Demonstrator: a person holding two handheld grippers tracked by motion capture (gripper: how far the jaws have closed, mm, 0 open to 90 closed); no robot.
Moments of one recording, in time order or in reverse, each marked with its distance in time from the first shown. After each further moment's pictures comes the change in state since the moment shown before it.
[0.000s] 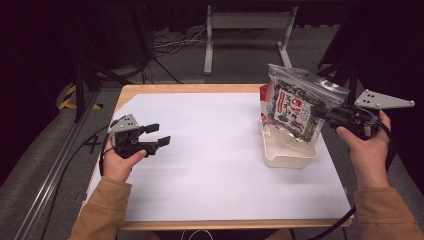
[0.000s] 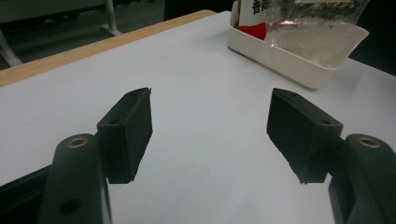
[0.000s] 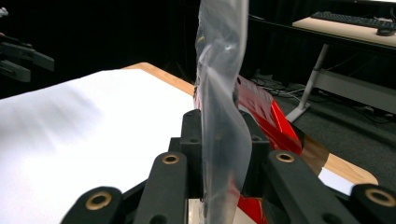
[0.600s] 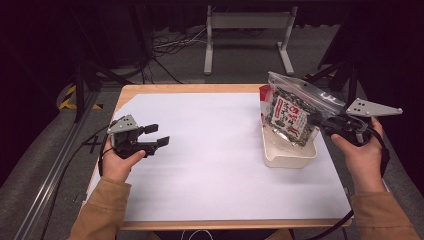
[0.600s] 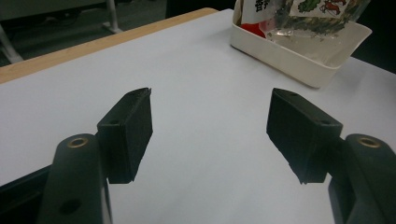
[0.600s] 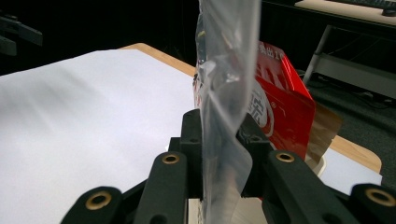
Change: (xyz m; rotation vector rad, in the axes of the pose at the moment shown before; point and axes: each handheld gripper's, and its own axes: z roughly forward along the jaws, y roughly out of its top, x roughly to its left) left arm 0.002 -0.002 0.000 0.002 0.006 0.002; right arm 0.003 -0.022 0.007 0.057 -0.006 0.002
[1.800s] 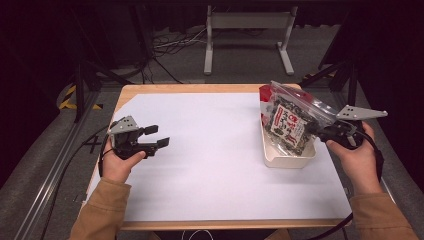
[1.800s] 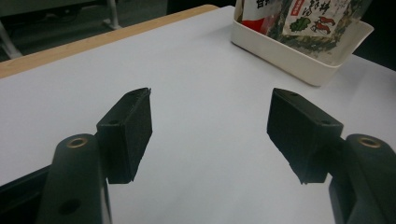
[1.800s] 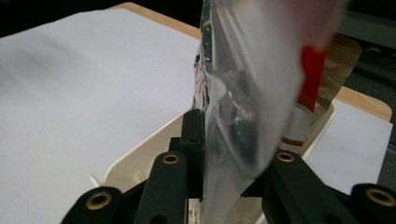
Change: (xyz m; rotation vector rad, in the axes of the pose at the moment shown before) left arm 0.000 -0.003 -0.001 0.015 0.006 -0.007; right arm -0.005 -0.023 0.014 0.134 -0.012 0.065
